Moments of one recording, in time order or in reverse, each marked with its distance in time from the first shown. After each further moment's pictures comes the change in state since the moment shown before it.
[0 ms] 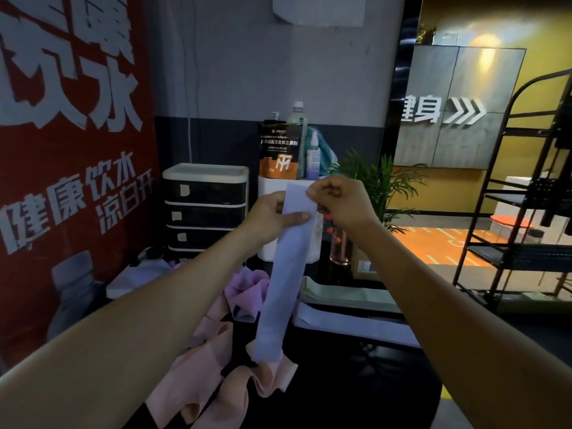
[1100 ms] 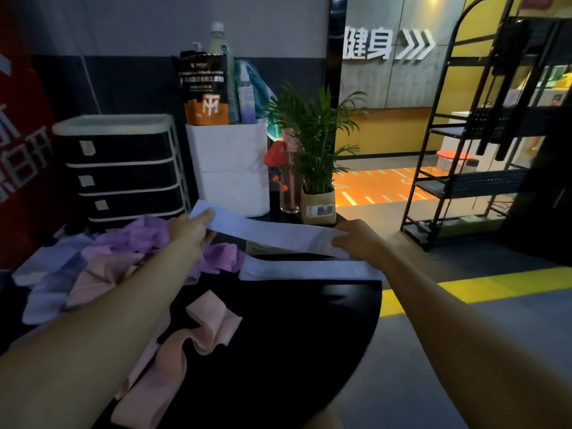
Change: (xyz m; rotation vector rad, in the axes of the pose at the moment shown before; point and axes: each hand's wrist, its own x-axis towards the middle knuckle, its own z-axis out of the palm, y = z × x) left_hand -0.008 -0.112 0.039 -0.402 0.536 -0.496; right_hand -0.095 0.145 -0.112 -0.560 -0.203 0.578
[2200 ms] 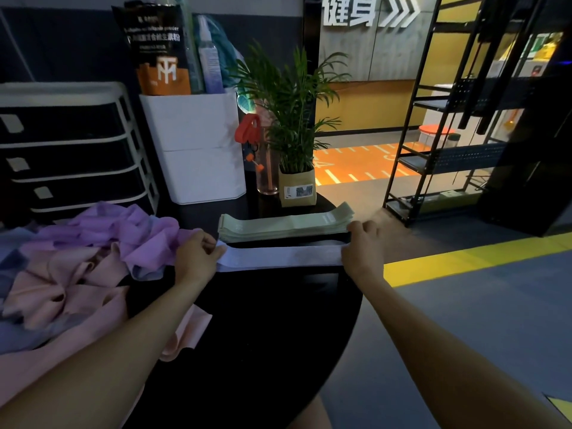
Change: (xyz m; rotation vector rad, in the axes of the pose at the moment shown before) left_hand 0.009 -0.102 0.008 0.866 -0.114 0.404; right_hand -0.002 0.078 0.040 -0.316 0.453 0.165
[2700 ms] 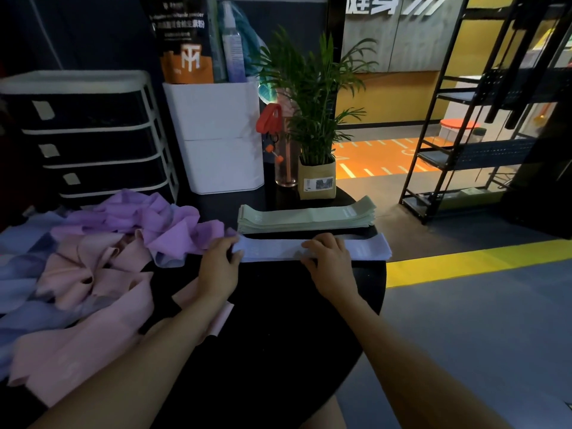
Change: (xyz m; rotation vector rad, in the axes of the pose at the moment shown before) left_hand -0.031 -0.019 0.004 0.058 0.009 0.132; right_hand -0.048 -0.050 0.044 0.171 -0.141 -0.365
